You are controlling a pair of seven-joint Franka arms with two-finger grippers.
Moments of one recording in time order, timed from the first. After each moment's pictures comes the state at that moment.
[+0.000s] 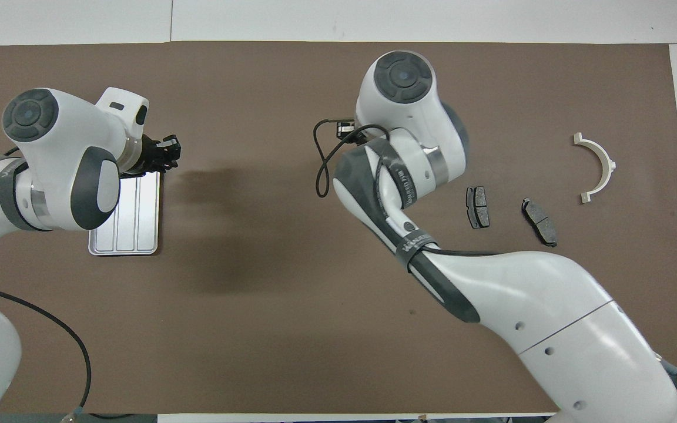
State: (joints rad) left arm -0.19 0.33 0.01 -1.87 -0.07 2.28 -0.53; right arm 0.37 0.70 0.06 -1.23 -0.03 2.03 0.47
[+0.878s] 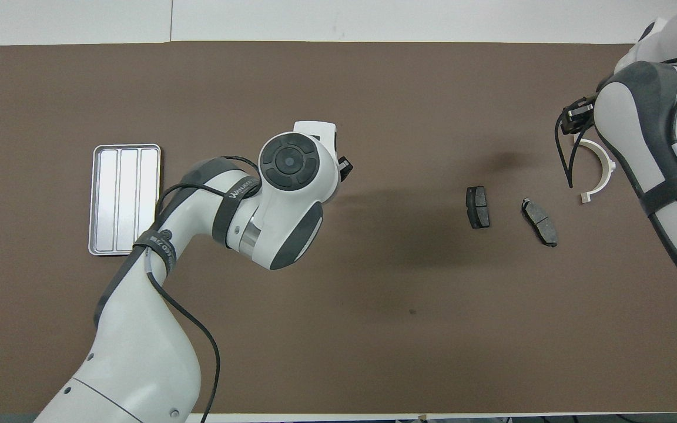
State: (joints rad) left arm -0.68 0.48 0.02 -1.67 -0.04 2.25 -1.24; right arm -0.13 0.47 0.06 -1.44 -0.03 1.86 -0.25
